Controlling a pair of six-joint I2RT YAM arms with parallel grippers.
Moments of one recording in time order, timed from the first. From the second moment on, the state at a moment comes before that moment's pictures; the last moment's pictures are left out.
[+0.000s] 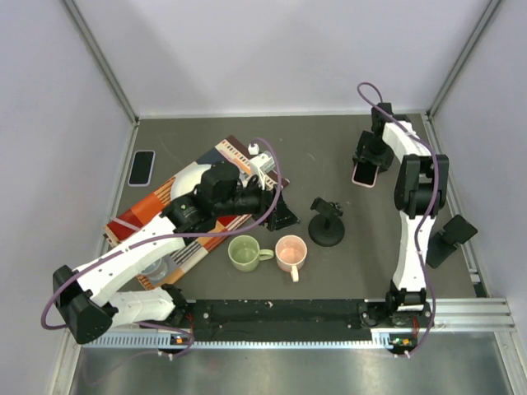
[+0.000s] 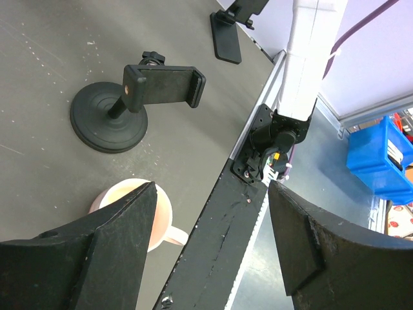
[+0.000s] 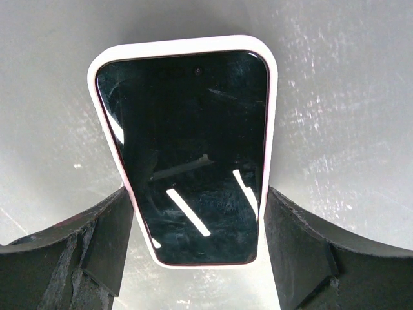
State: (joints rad) left arm -0.81 1.15 1.07 -0.26 0.46 -0.47; right arm 0.02 2.30 1.95 -0.90 0.08 0.41
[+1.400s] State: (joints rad) left arm -0.87 1.36 1.43 -0.26 0.23 -0.41; right arm 0.40 1.05 1.36 -0.55 -0.01 0.63
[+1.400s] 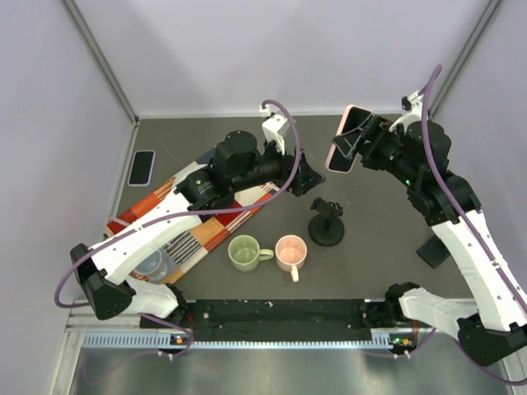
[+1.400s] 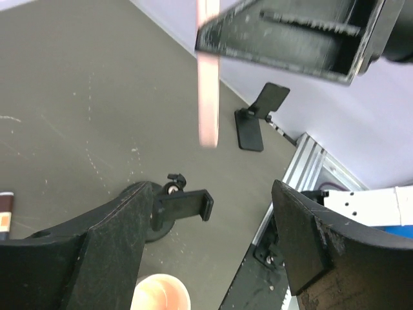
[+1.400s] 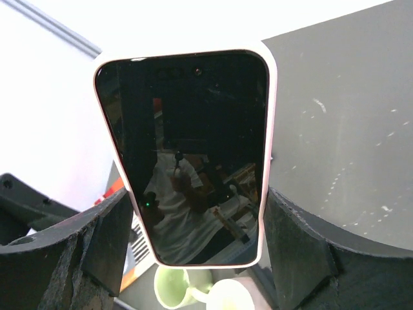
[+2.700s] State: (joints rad) left arm -0.87 1.37 1.26 -0.07 0.20 -0.56; right arm 0.50 0.94 1.21 -0.49 -0.12 0.69
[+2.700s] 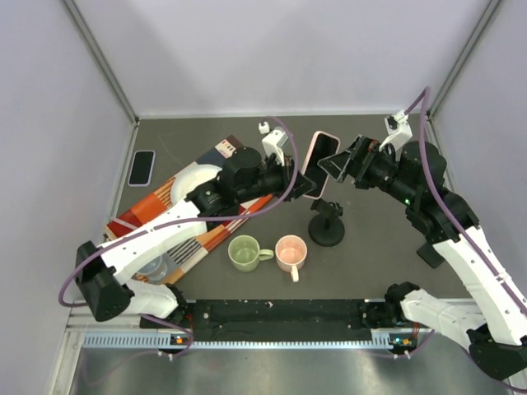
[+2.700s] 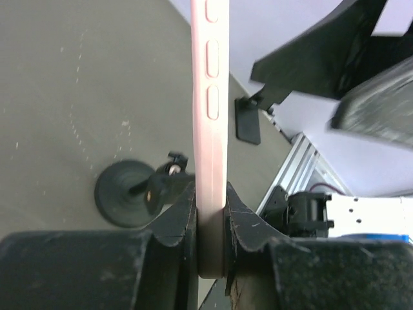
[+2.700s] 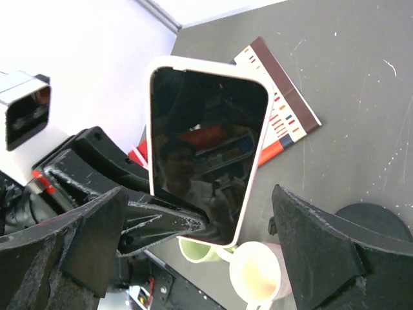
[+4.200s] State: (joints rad) left arm -0.83 1.04 1.06 -0.28 0.81 -0.31; right arm 0.51 0.95 1.20 -0.44 -0.98 0.24
